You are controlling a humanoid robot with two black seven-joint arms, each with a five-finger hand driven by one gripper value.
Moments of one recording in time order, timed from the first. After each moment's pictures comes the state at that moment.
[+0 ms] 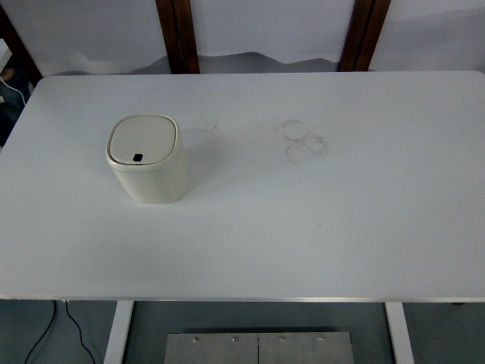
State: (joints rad) left arm -1.16 0.83 -0.52 -0.84 -0.31 -0.36 -0.05; right arm 0.05 0.00 0.22 0.16 -0.38 -0.02 -0.06
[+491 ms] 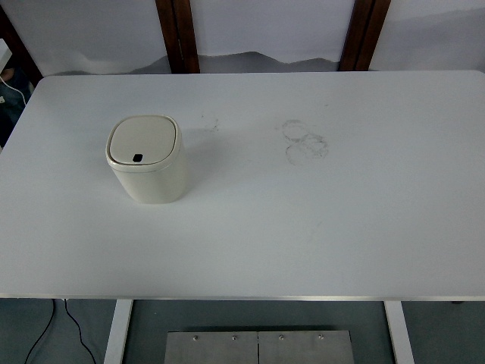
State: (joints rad) left arm -0.88 0.80 -0.65 -0.74 -0.48 -0.42 -0.07; right arm 0.05 0.00 0.22 0.16 -0.38 -0.02 -0.06
